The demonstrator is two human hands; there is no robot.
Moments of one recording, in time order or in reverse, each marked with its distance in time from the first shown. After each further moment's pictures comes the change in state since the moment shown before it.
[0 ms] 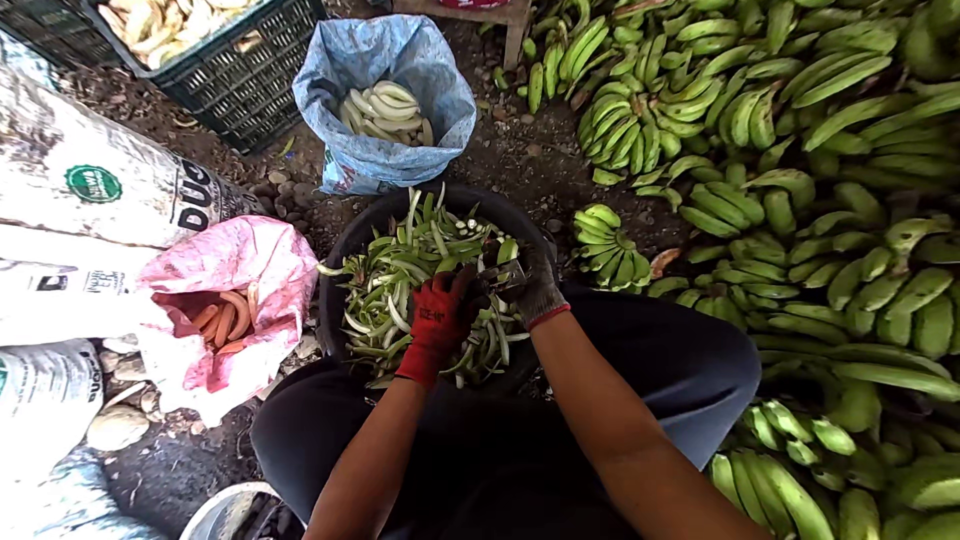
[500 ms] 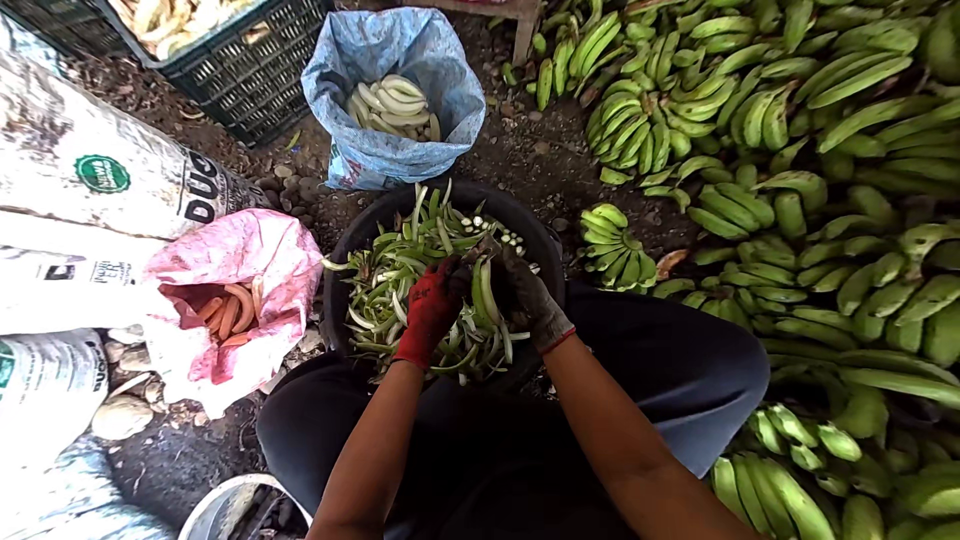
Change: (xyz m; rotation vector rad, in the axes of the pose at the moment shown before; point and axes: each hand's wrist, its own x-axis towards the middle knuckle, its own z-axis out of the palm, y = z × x) left_hand 0.014 -0.015 -0.013 -0.233 -0.159 -0.284; right_hand -0.007 0.017 -0.016 -0.524 -0.302 -0.021
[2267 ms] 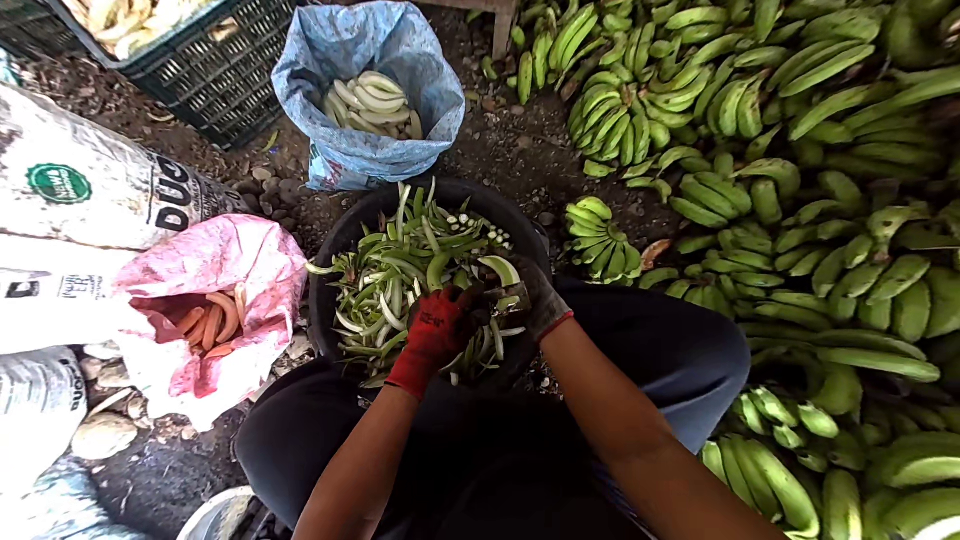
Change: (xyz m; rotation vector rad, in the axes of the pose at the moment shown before) left_hand -0.023 0.003 0.018 0.196 -0.154 0.377; right_hand 0.004 0.008 -0.034 0.350 0.075 0.148
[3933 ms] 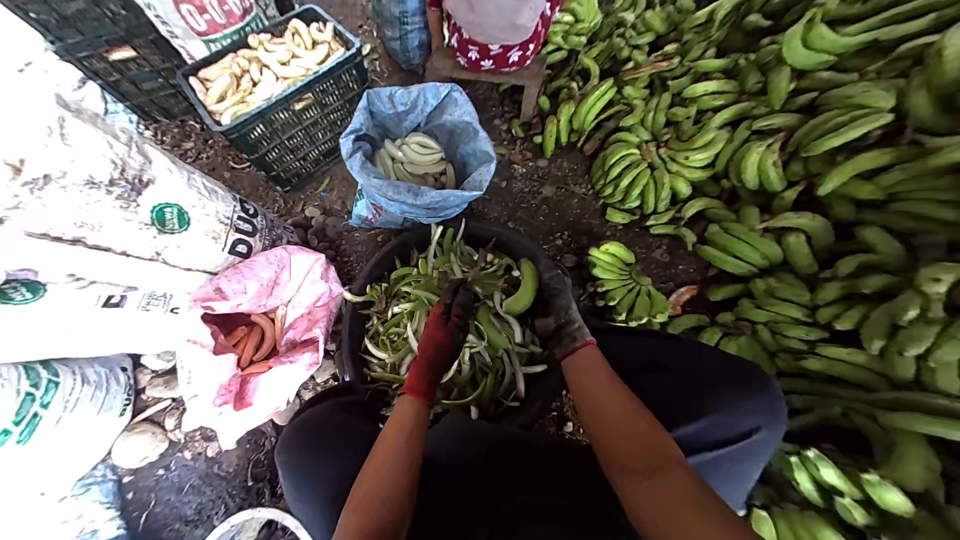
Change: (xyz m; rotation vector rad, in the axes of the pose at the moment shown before) left_hand 0.010 -0.010 -0.033 -0.820 0.249 -0.357; right_hand 0.031 -0.022 0.009 0.133 0.091 -0.218
